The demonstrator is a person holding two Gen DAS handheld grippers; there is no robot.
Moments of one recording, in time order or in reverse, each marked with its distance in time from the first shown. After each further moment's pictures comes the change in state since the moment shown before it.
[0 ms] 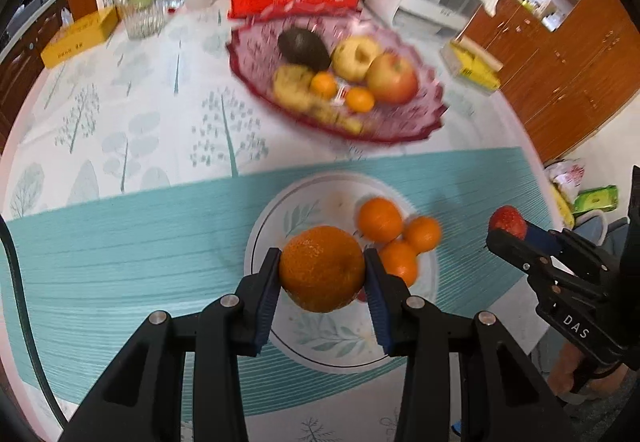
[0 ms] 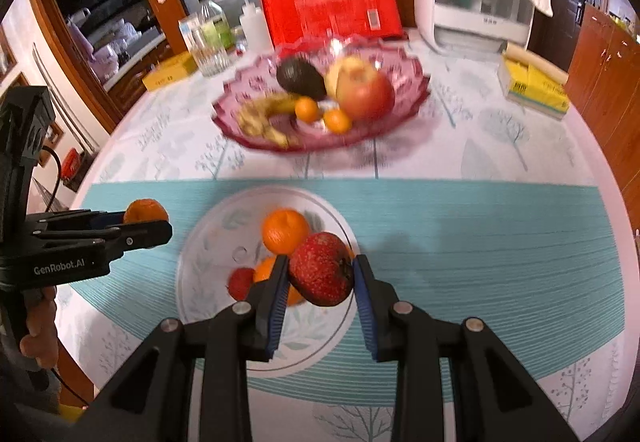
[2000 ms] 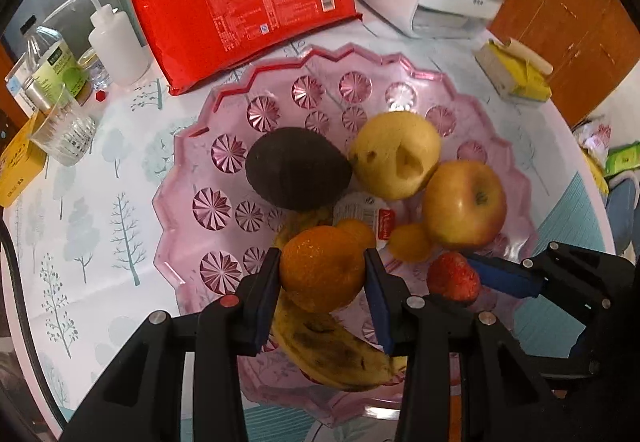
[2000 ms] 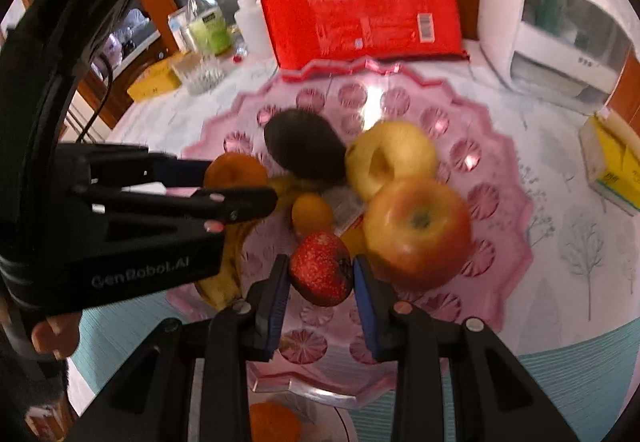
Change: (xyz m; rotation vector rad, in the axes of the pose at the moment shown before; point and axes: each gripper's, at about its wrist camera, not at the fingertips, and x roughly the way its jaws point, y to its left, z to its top) left arm 0.135 -0.007 0.188 0.210 0.091 0.101; right arm 0.144 -0.004 0.132 -0.069 0.110 0.076
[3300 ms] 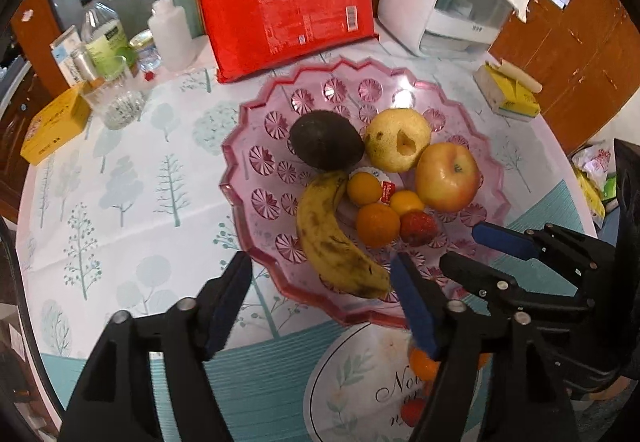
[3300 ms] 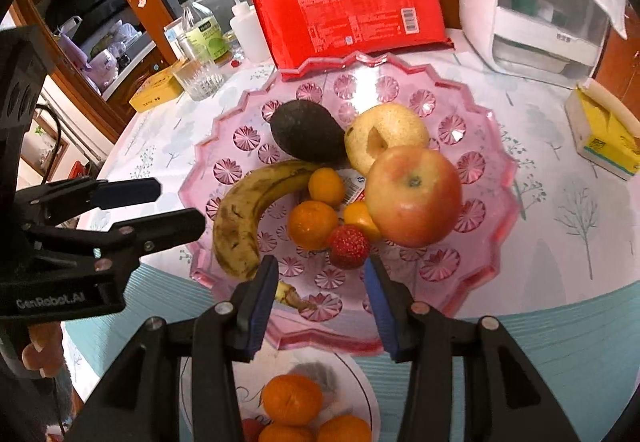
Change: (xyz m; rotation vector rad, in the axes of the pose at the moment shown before) left arm -0.075 0.017 -0.051 -0.088 -0.069 0.011; right arm -0.037 0.001 -0.015 0.083 -0.022 0.011
